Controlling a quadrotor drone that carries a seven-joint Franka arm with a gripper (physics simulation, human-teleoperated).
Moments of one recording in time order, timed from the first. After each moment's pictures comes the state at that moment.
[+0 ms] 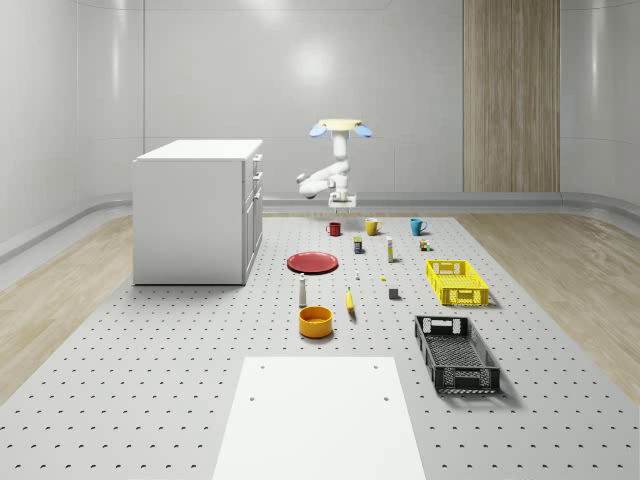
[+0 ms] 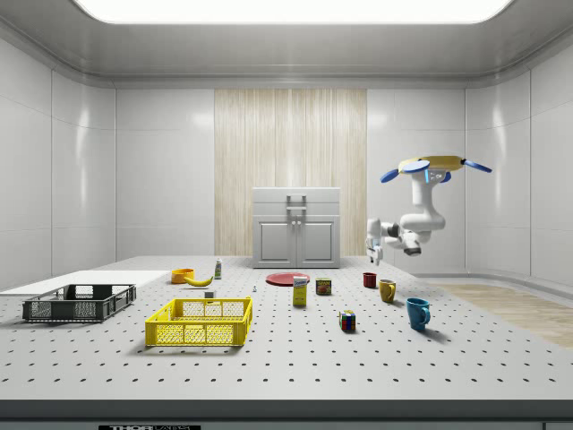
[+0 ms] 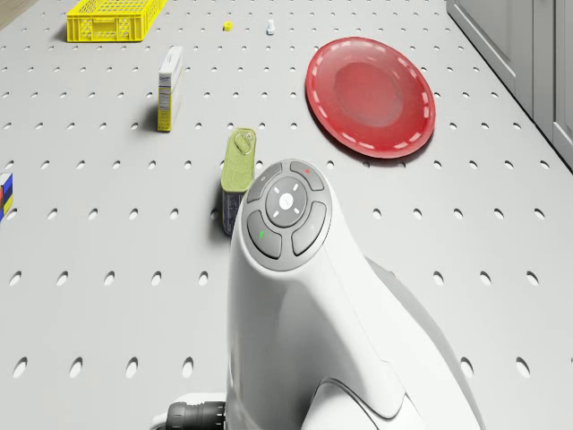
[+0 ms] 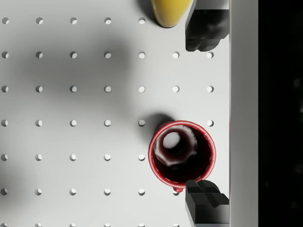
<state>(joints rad) -1.06 -1.13 1.28 -2.89 -1.96 1.21 1.59</state>
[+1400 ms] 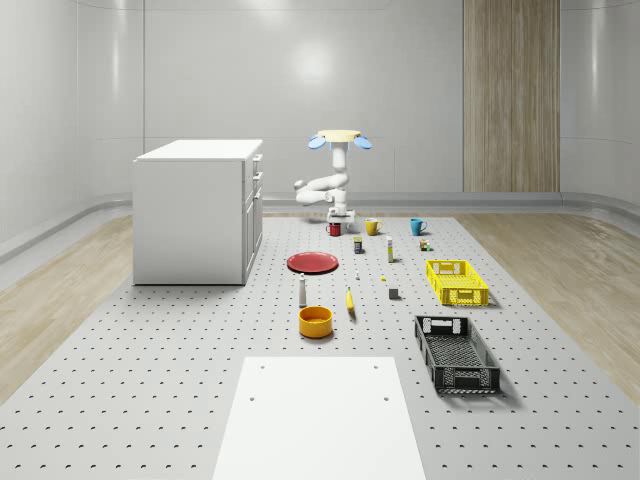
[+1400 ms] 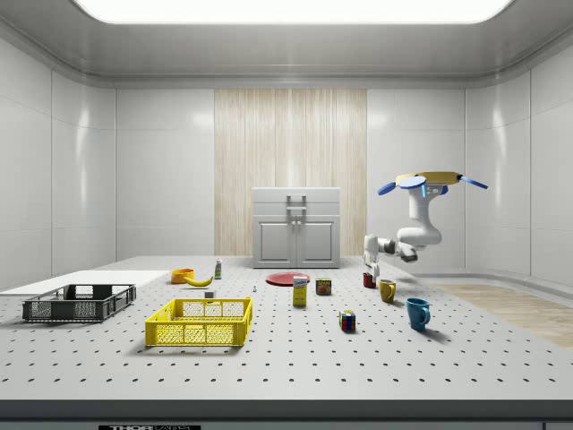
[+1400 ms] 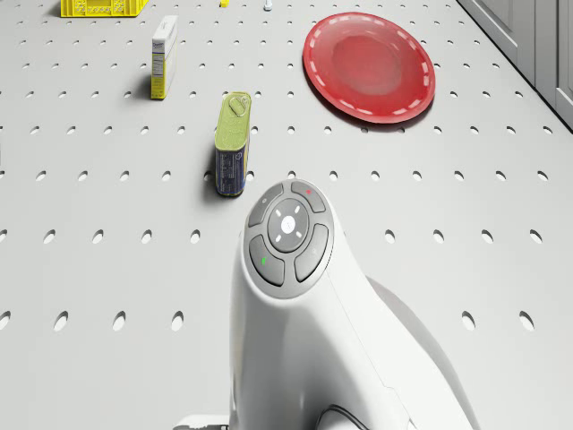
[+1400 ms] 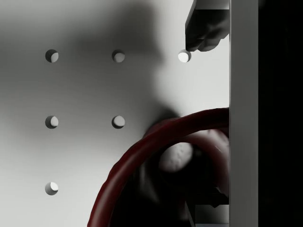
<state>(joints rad) -1.09 -1.27 1.25 -2.87 -1.95 1.36 1.62</state>
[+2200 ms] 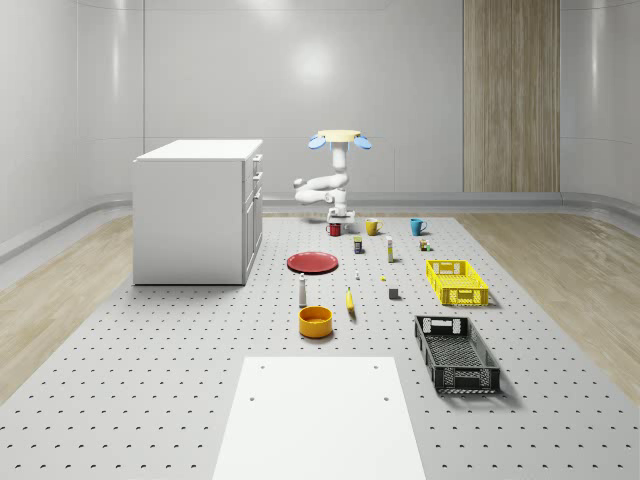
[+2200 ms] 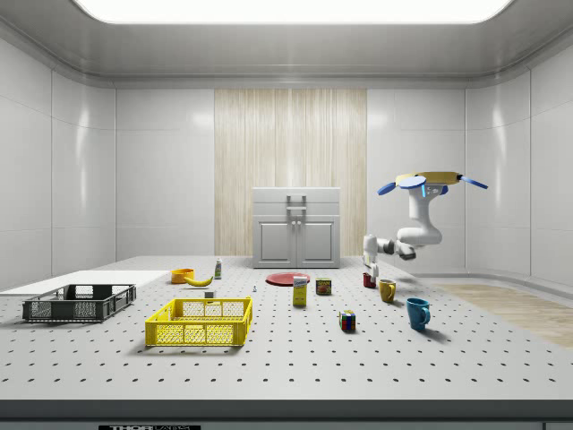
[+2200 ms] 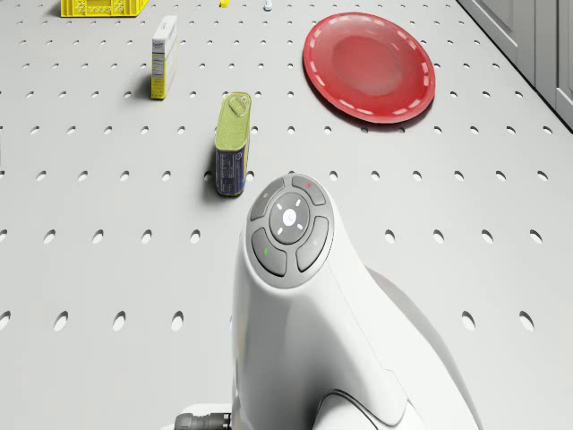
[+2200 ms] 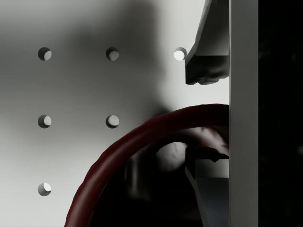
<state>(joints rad) -1.12 -1.32 1.27 -2.85 -1.93 1.41 1.63</state>
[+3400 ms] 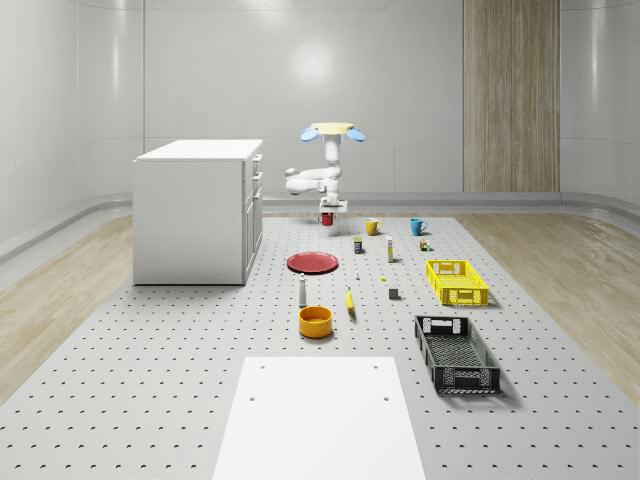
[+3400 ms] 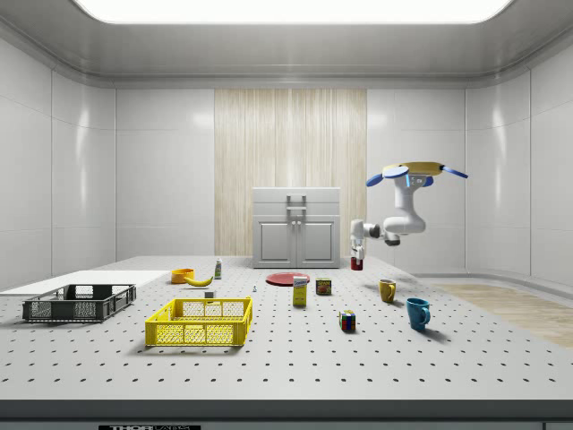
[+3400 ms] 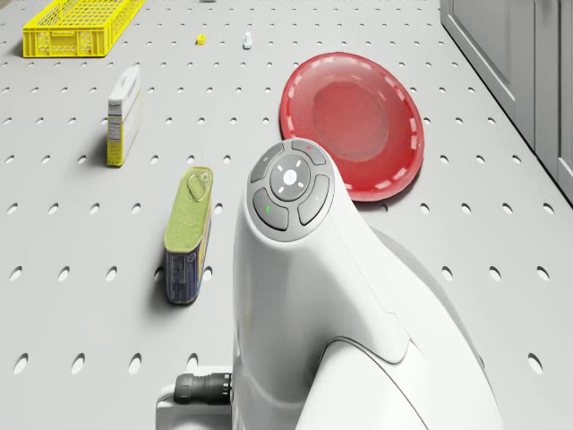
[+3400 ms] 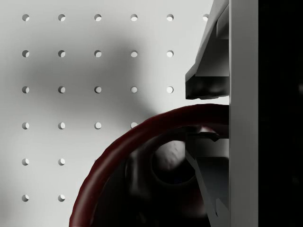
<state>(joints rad) -1.15 -1.38 1.40 -2.86 -1.79 1.44 1.66</state>
